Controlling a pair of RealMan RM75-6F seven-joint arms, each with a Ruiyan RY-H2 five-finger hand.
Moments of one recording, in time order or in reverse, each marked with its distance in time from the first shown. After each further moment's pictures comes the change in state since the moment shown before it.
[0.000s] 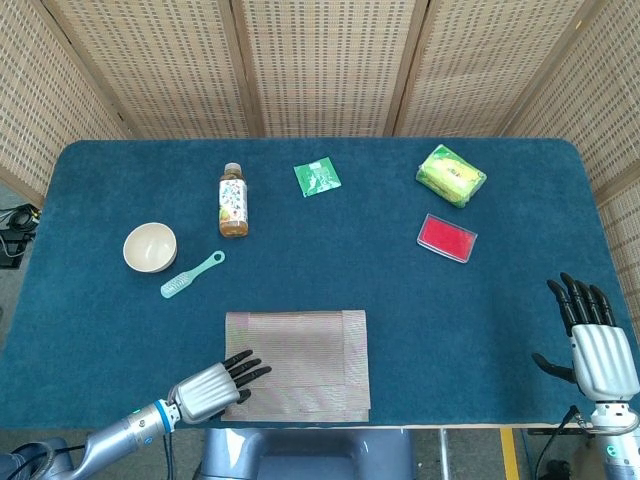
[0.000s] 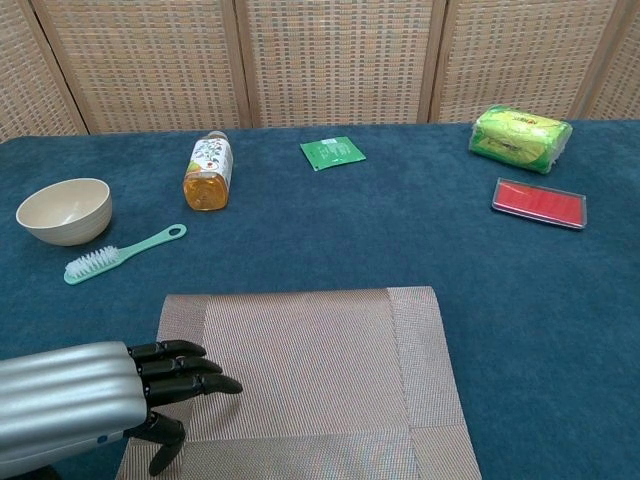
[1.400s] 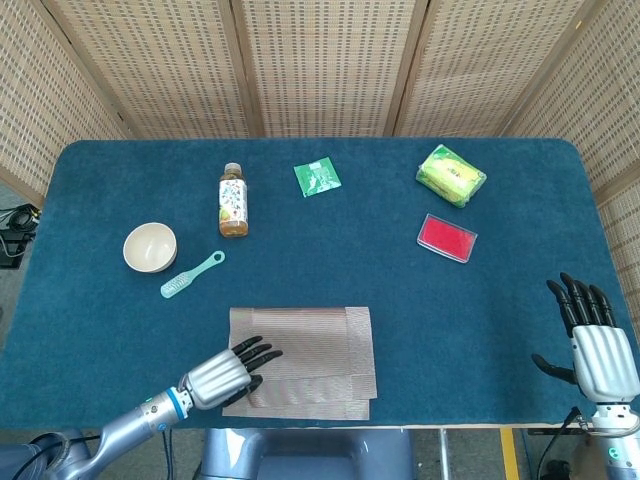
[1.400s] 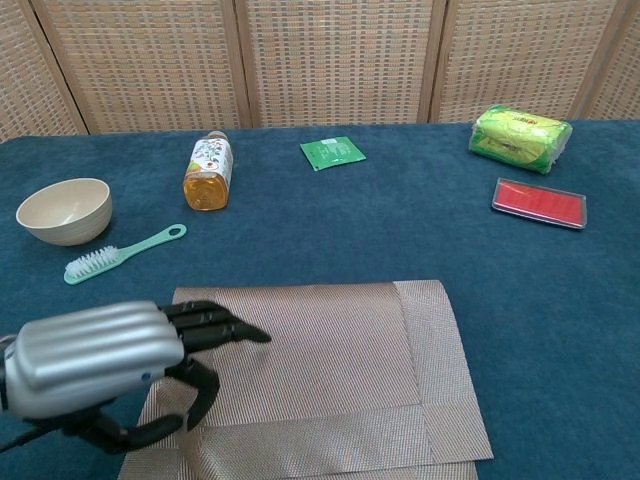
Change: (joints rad) left arm -0.036 -0.034 -0.082 -0.013 -0.081 0.012 -0.113; right arm -0.003 0.009 -0.004 -0.007 -0.017 0.008 0.018
